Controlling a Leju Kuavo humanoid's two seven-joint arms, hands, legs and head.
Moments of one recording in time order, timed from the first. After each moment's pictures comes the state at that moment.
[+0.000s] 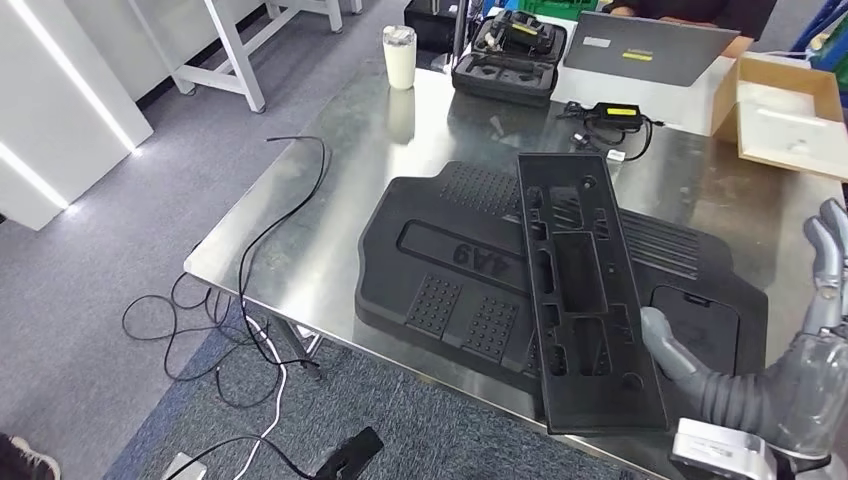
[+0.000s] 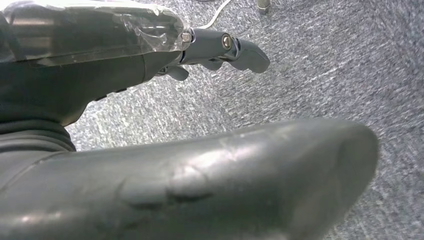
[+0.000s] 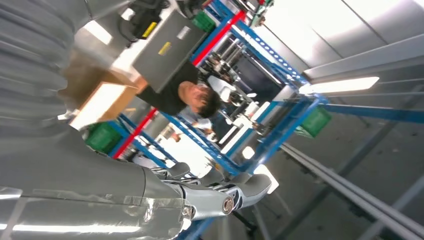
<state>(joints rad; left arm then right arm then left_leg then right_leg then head) -0.17 0.02 -1.11 -0.44 0.62 0.53 -0.24 -0.39 -0.41 0.70 -2.01 0.59 -0.64 0.16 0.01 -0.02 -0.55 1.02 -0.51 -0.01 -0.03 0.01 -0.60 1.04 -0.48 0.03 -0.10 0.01</state>
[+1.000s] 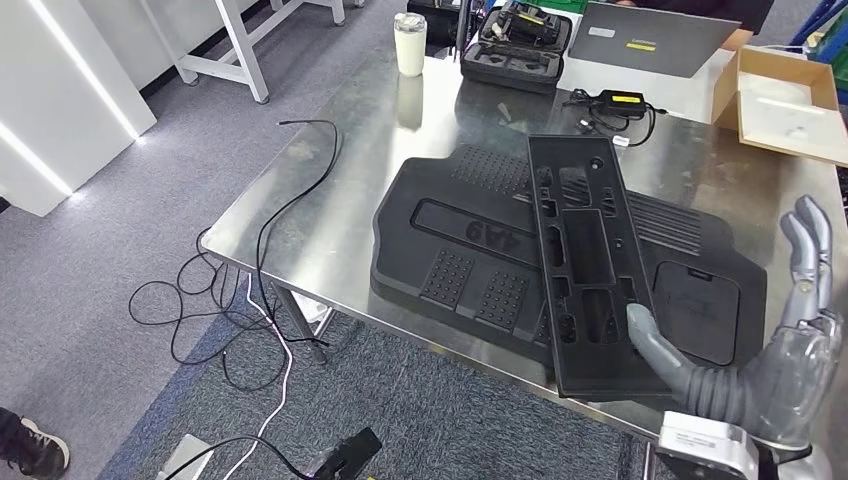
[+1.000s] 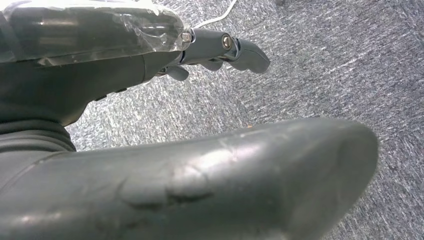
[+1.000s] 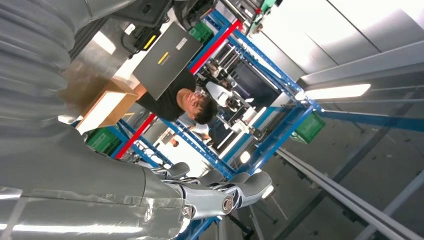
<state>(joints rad) -0.18 0.02 -1.12 -0.44 0.62 0.53 -0.23 -0.38 -0.39 0.71 -2.00 0.59 -0.64 0.16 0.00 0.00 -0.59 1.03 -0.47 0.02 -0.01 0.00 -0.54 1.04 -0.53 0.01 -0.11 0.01</state>
